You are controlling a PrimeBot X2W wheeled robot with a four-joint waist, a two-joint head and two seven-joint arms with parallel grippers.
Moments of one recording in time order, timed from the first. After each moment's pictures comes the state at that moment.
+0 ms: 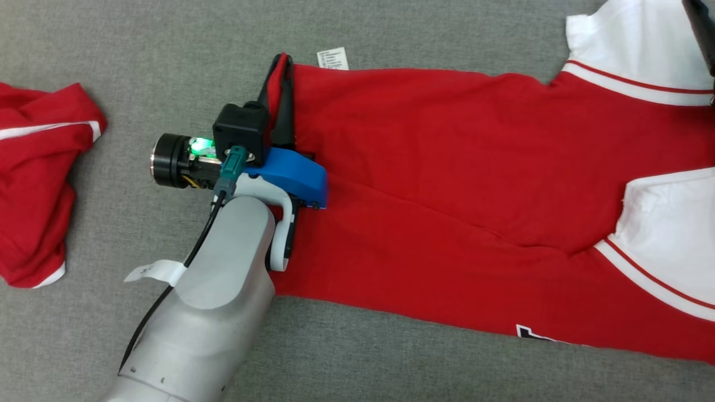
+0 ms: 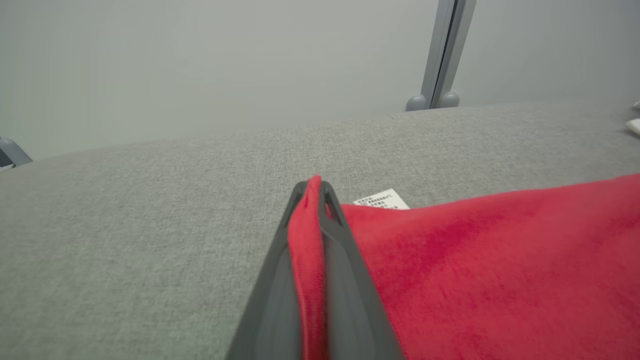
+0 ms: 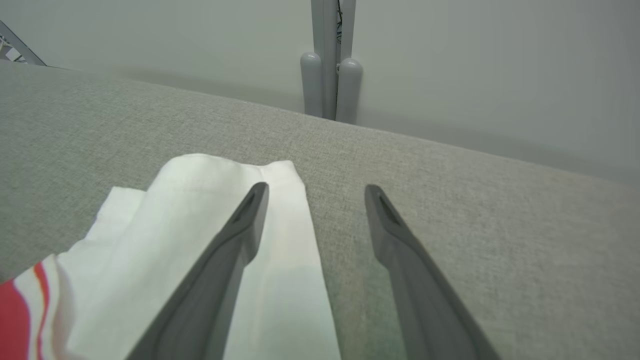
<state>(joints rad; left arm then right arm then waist) -0.78 0.05 -0.48 0.66 -0.31 0.16 -0.26 -1.06 -0.70 0.62 0.73 0.83 0.13 0.04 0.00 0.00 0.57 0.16</state>
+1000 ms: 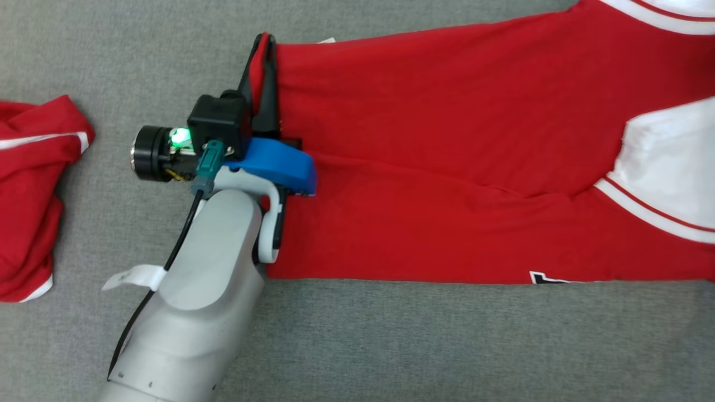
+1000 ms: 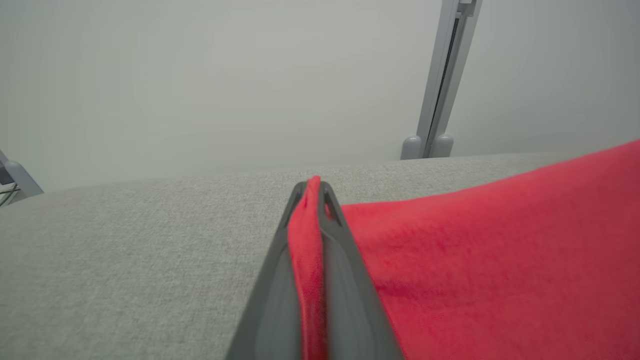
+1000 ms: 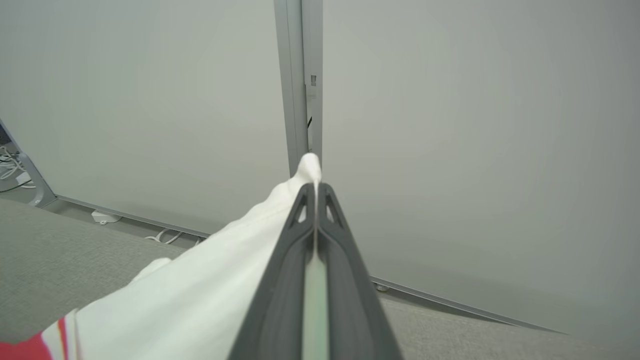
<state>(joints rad) -0.77 0.06 -0.44 0.58 -0.30 0.18 -0.26 -1.19 -0.73 0.63 0.74 0.85 0.13 -0.26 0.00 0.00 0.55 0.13</state>
